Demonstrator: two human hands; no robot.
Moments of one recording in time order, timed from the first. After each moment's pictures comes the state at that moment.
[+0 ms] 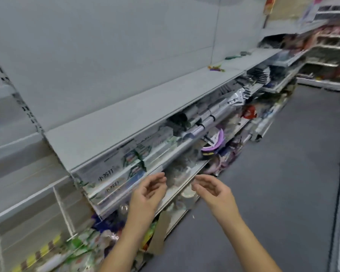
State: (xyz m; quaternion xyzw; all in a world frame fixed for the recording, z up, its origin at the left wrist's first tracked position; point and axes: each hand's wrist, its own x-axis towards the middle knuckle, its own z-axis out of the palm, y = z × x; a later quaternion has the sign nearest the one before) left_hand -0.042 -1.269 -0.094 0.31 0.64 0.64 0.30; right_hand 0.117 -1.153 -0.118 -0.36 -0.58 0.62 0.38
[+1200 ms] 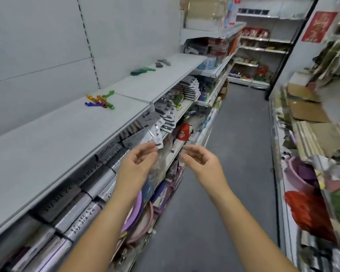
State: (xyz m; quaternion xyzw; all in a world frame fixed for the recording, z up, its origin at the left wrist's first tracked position) left_hand 0.049 -0.501 -0.050 0.40 0.59 0.60 0.36; right_hand 0.219 -0.439 -0.062 -0.43 -0.59 0.51 0.45
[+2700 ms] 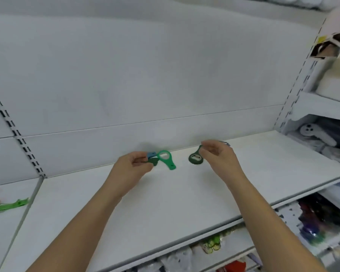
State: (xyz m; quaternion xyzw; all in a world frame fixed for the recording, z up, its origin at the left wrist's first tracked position) left_hand -0.085 0.130 0.001 0.17 0.79 0.57 0.13; right_hand 0.017 0.364 -0.001 -0.24 -0.77 0.53 0.26
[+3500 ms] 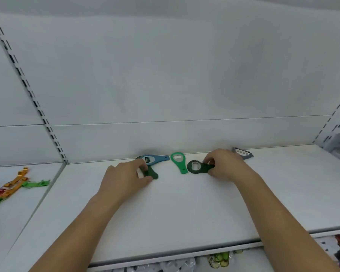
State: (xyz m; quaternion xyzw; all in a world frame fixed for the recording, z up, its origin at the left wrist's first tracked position) left_hand -0.094 0.114 -0.016 0.18 0.97 0.18 0.00; right_hand -0.040 0.393 0.001 -0.15 -0.98 0.10 -0.04
